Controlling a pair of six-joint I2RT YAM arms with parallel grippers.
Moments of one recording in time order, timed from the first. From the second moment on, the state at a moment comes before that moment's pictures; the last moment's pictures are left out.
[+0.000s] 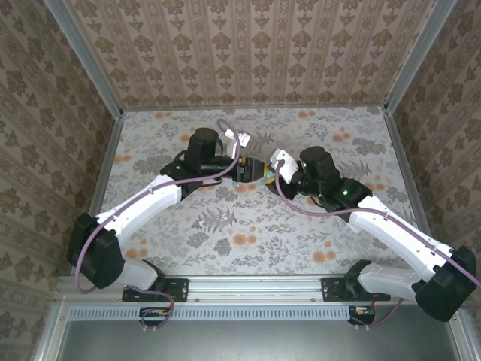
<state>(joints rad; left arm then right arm) -0.69 1.42 1.10 -0.11 0.73 -0.54 0.62 1.13 0.97 -0.37 -0.14 -0.31</state>
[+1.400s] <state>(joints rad) -0.65 1.43 1.15 0.13 0.77 -0.92 0.45 1.02 0.72 0.21 -0.40 -0.20</state>
